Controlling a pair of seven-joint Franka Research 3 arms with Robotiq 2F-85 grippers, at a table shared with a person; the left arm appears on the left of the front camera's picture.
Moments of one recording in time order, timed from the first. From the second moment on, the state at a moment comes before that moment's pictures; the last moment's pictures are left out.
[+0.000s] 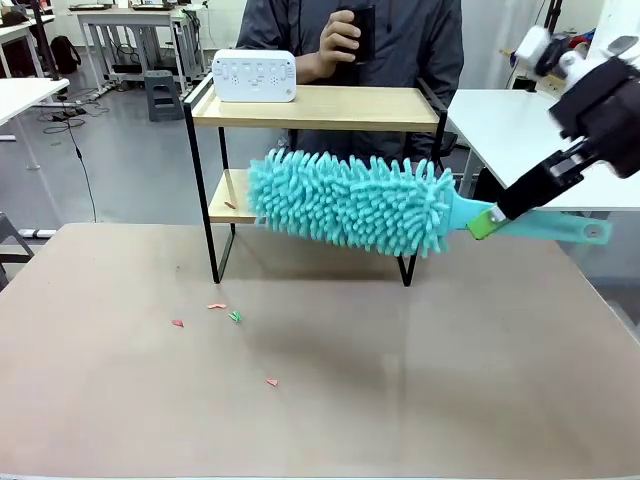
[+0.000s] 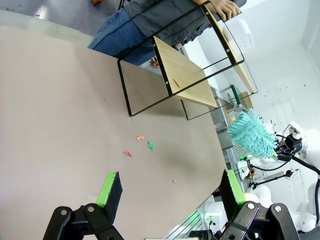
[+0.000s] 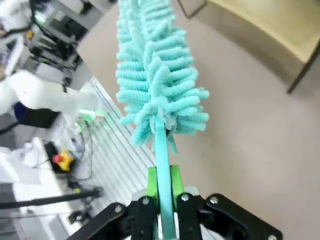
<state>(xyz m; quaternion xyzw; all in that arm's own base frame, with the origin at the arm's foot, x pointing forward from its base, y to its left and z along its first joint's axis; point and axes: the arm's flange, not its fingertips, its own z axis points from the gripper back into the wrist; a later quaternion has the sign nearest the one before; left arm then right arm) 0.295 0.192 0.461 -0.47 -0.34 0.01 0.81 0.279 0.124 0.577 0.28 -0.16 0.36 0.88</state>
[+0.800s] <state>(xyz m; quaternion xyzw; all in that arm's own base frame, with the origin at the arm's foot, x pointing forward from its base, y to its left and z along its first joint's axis) 0.295 0.192 0.461 -0.47 -0.34 0.01 0.81 0.366 0.187 0.518 0.24 -0.22 0.30 0.90</state>
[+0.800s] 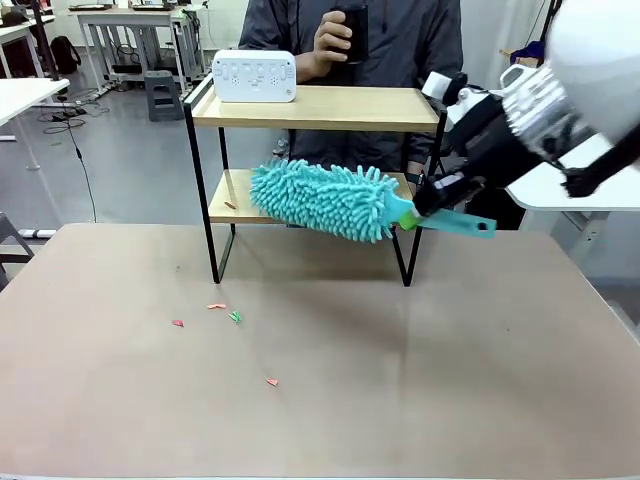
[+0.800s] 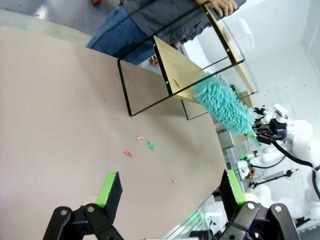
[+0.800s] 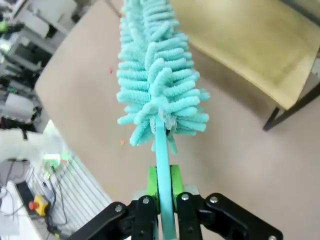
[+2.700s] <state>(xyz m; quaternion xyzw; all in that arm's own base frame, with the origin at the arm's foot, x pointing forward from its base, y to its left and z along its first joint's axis) 0.295 0.192 0.461 -0.47 -0.34 0.00 0.81 0.299 0.123 0.570 0.36 -0.11 0.44 0.82</state>
